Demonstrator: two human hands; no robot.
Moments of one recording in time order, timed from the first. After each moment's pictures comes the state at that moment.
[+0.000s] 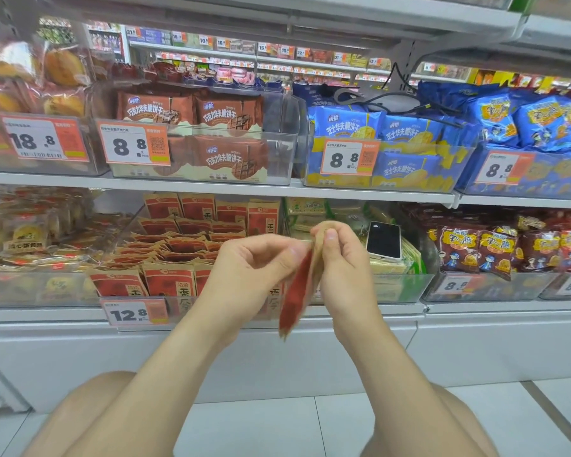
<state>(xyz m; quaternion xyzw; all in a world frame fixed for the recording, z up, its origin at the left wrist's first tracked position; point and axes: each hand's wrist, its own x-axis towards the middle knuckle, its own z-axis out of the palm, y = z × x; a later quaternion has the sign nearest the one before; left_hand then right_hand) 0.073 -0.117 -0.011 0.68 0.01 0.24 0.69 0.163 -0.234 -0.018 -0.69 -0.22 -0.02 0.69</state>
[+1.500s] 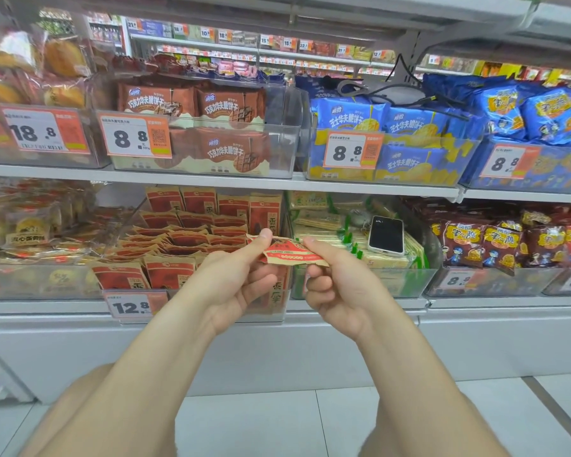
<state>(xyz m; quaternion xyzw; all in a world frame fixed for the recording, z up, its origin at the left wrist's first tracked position) 0.074 -0.106 -0.001 0.51 0.27 0.14 0.80 0.161 -0.245 -0.003 -0.55 -0.02 0.34 0.76</state>
